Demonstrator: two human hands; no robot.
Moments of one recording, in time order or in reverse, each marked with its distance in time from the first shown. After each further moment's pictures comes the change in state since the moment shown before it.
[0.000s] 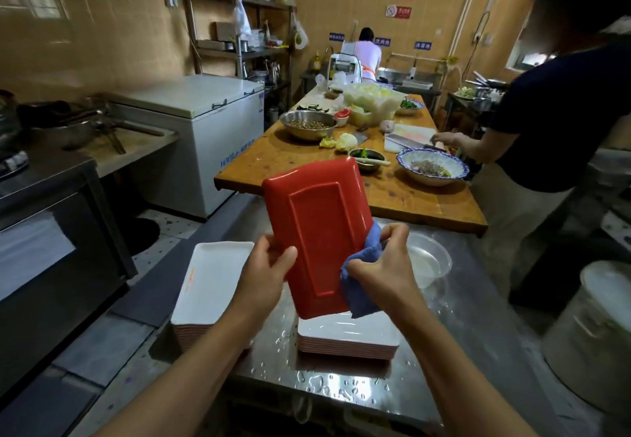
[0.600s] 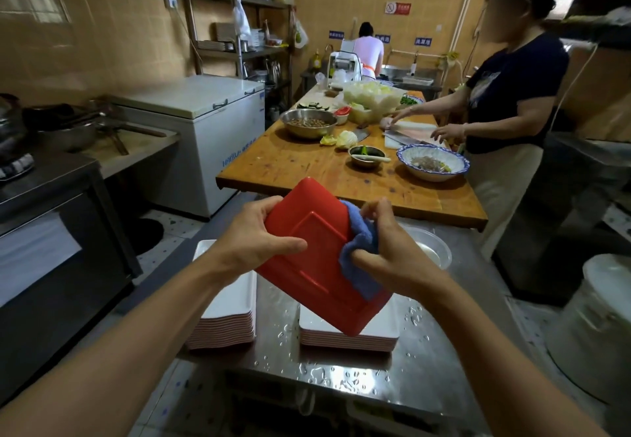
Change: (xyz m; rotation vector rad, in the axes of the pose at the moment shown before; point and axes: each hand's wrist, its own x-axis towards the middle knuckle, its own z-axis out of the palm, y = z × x) left_hand 0.017 0.060 -0.027 0.279 -0.329 0.154; right_hand 0.008 -0.021 -0.034 -0.205 -0.356 -0.314
